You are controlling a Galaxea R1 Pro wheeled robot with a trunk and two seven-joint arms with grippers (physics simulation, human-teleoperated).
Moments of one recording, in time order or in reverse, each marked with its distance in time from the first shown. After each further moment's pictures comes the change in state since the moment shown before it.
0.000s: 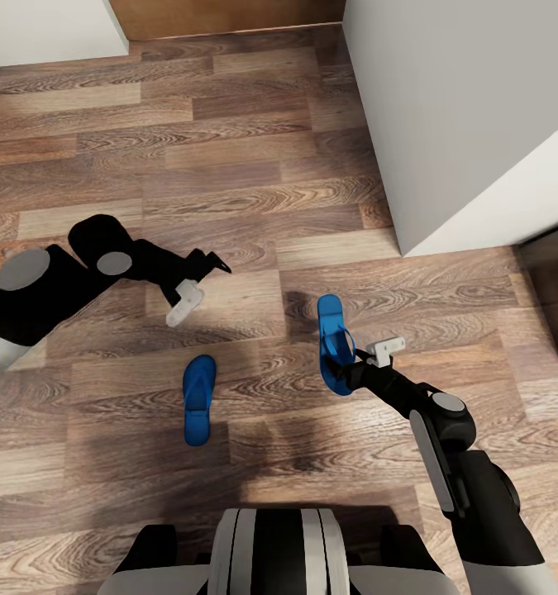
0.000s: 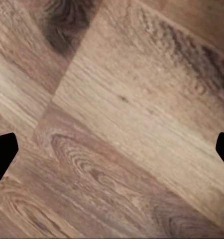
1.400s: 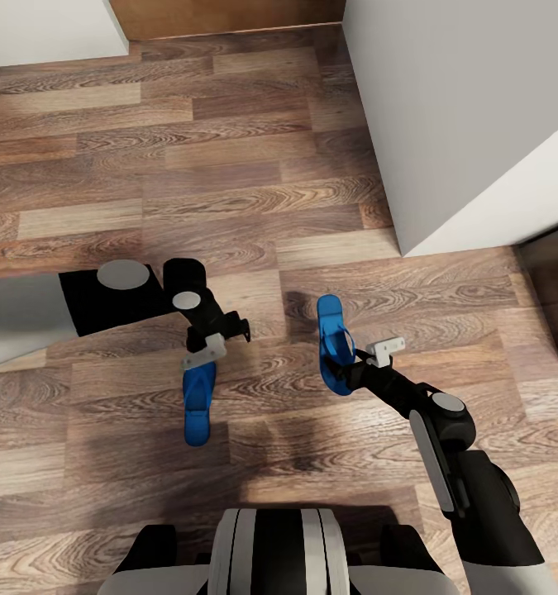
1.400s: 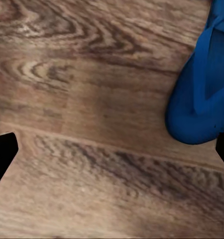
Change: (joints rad) left arm -0.250 -0.165 -0.736 0.200 0.328 -0.007 0.027; right arm 0.000 0.000 0.001 0.000 0.000 0.000 -0.001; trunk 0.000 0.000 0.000
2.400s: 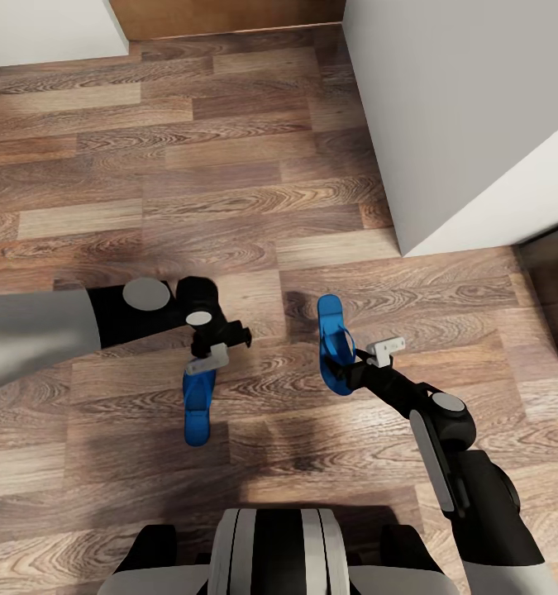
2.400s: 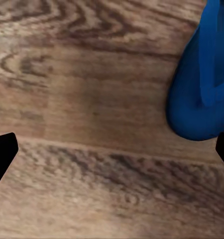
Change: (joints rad) left arm 0.060 -0.062 -0.041 0.103 -0.141 -0.015 0.066; right arm 0.000 0.000 -0.002 0.000 0.000 0.000 0.001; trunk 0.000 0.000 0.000
